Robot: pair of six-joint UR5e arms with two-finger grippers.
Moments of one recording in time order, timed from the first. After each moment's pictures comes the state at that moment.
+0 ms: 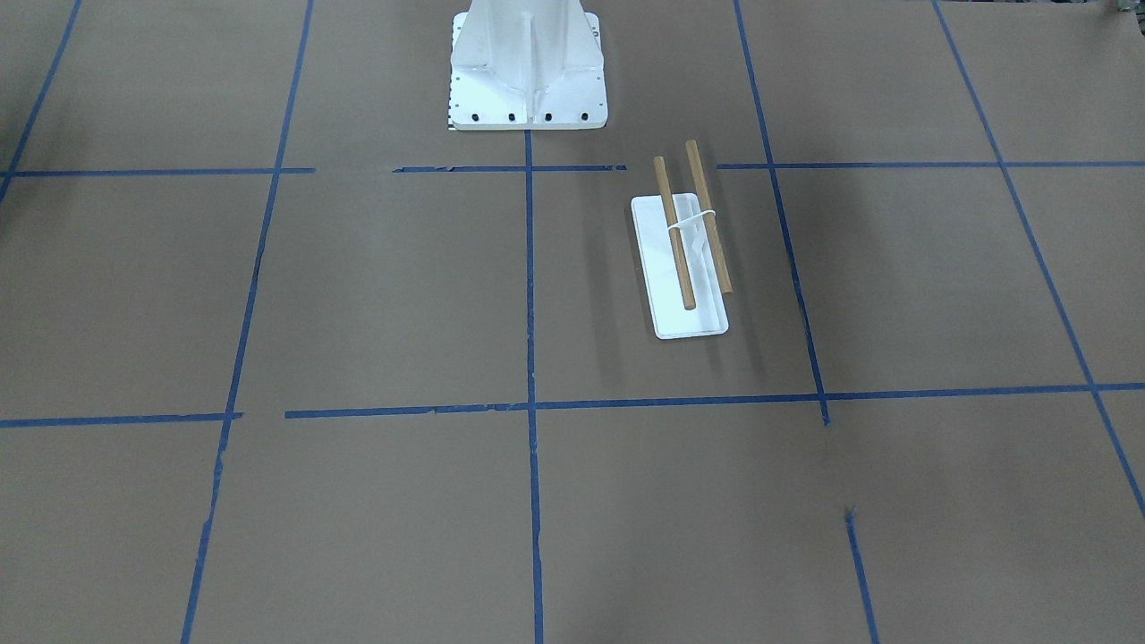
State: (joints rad) left arm -1.59 -1.61 -1.71 -1.54 -2.35 -0.02; right arm 1.46 -1.65 1.22 -1.11 2.31 -0.34
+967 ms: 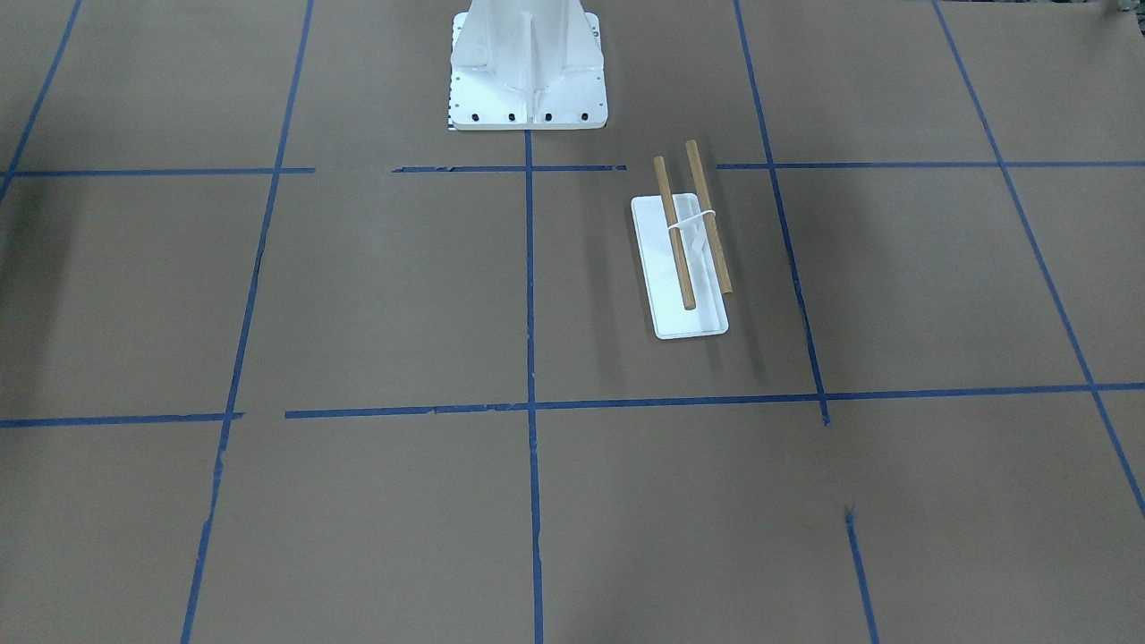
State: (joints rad) left arm -1.58 -1.63 -1.72 -1.71 -2.34 -0.04; right arm 1.54 -1.51 1.65 -1.11 2.15 -0.11
